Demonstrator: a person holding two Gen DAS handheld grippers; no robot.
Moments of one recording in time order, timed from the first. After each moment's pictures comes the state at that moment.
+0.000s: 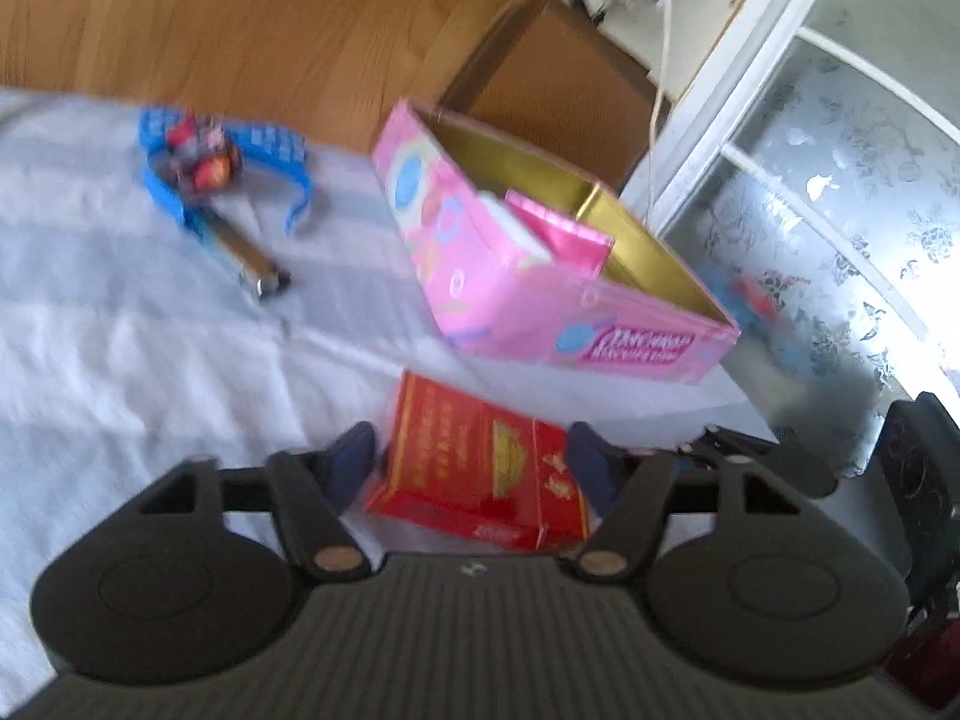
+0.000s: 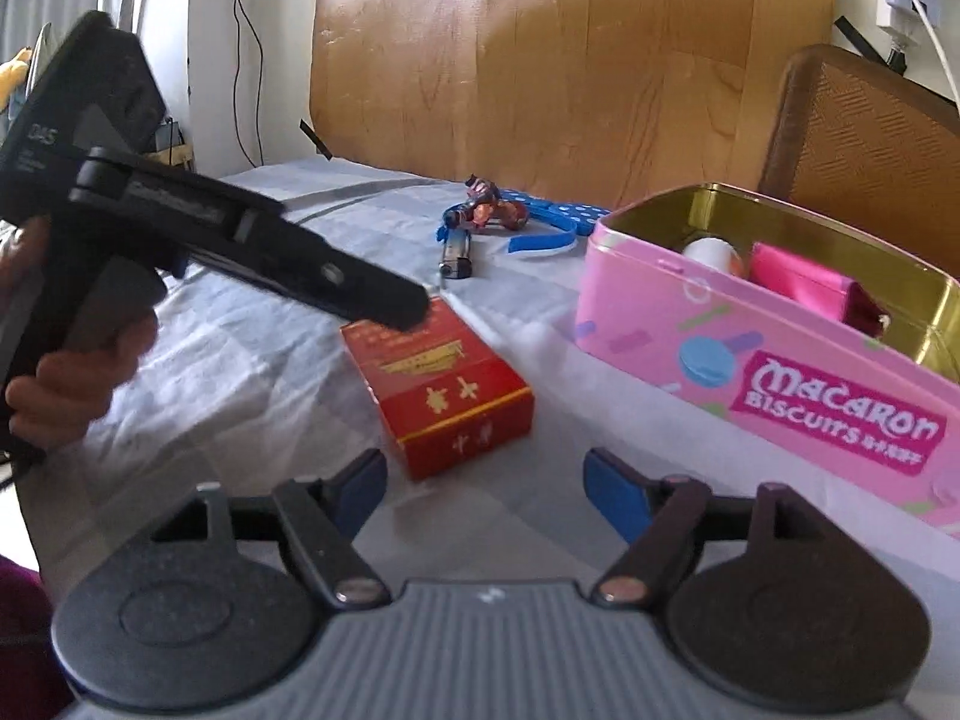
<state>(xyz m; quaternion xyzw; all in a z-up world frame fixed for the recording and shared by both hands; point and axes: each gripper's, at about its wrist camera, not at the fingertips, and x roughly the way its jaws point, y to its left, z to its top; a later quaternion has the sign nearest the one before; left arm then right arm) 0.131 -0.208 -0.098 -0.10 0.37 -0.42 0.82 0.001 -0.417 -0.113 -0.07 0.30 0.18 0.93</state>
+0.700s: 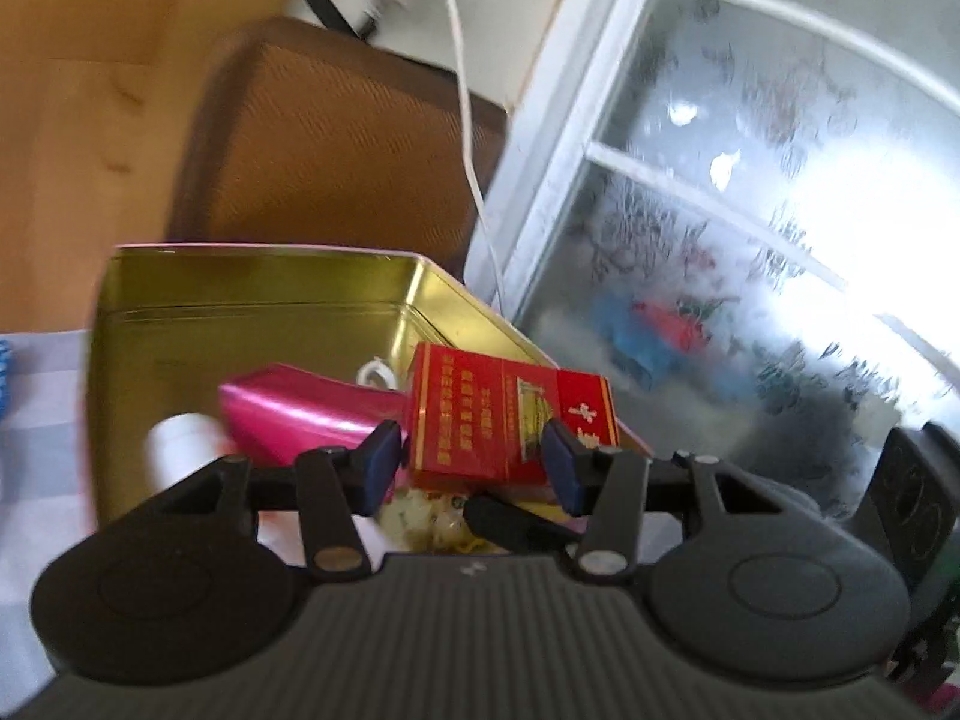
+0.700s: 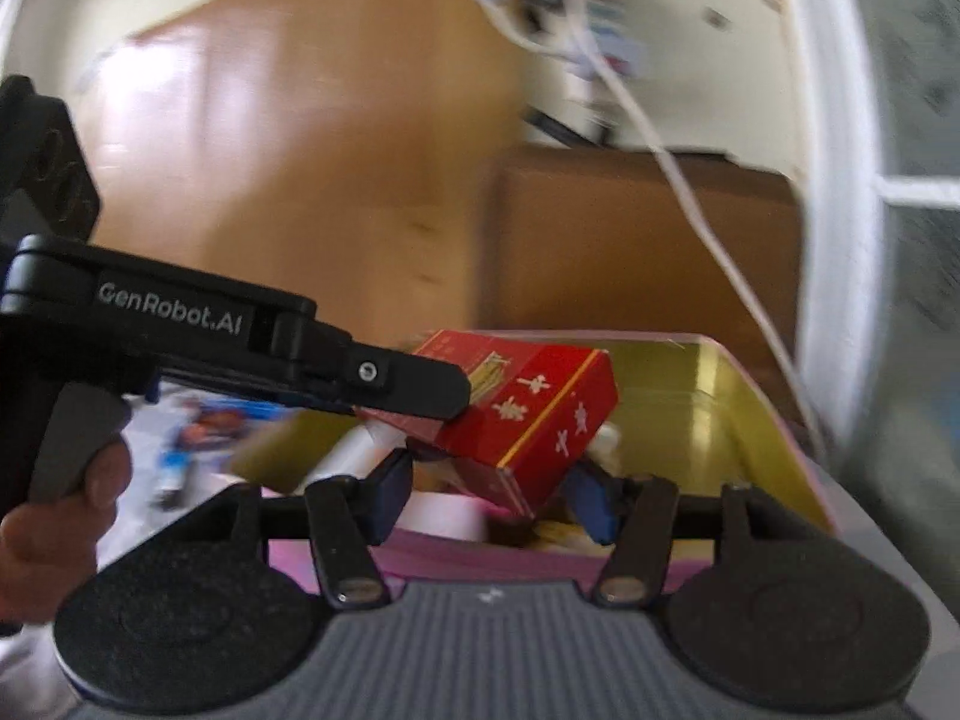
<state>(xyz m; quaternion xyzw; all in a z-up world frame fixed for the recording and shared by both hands) 0.158 -0.403 -0.037 -0.02 0.26 -0.53 0.81 0.044 -0.537 -0.080 0.03 0.17 -0.03 0.99</state>
